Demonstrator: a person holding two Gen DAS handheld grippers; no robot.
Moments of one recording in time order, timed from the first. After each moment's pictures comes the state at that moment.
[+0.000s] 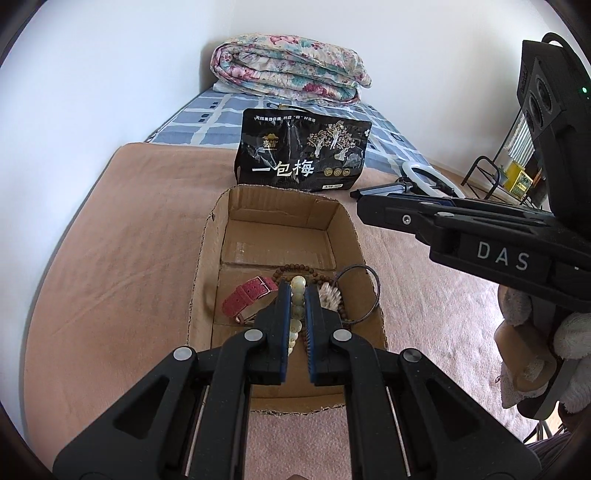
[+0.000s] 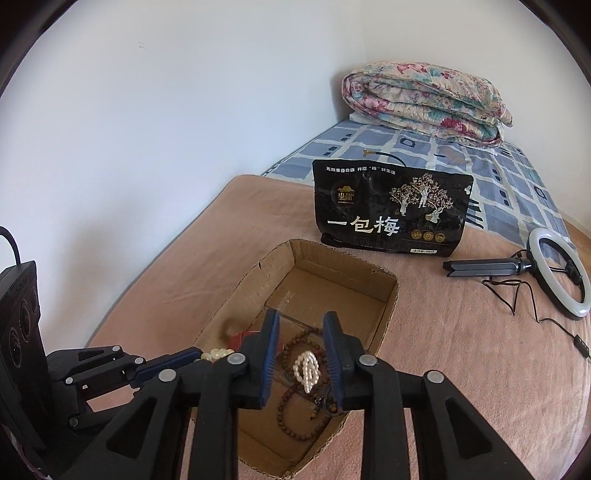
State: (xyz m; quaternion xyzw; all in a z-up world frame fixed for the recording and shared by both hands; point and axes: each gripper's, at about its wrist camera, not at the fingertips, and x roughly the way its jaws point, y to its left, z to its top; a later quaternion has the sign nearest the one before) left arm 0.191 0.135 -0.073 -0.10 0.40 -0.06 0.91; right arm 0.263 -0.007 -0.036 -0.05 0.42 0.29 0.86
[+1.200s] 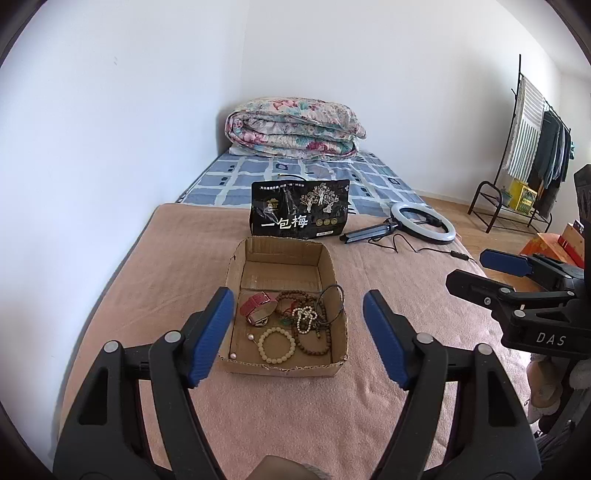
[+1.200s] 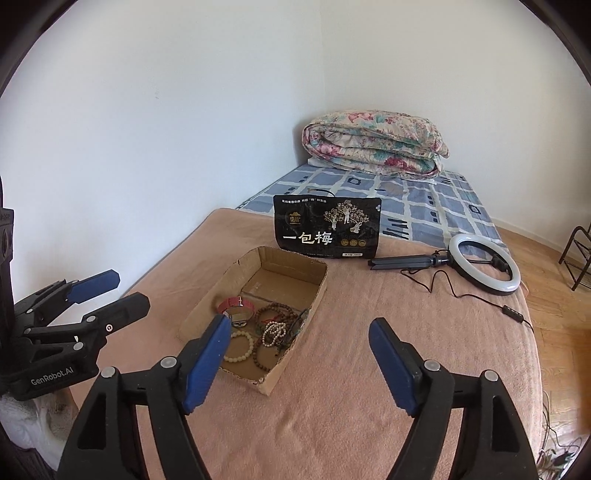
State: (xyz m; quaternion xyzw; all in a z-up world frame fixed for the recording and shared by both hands) left arm 0.079 0.100 0.010 -0.05 0.30 -0.01 0.95; right arm 0.128 -0.111 0.024 -0.06 0.34 0.22 0.91
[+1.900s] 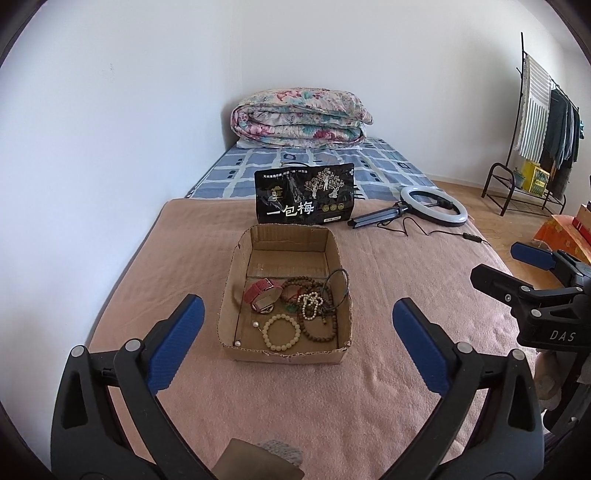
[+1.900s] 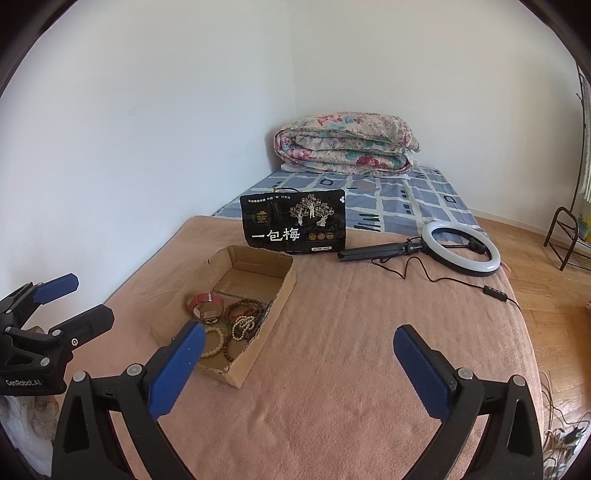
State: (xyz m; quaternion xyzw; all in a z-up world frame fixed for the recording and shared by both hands) left arm 0.082 0.077 -0.004 -0.02 0.32 0.02 0.95; right arm 0.125 -0.150 0.002 -0.04 0.32 0.19 0.93
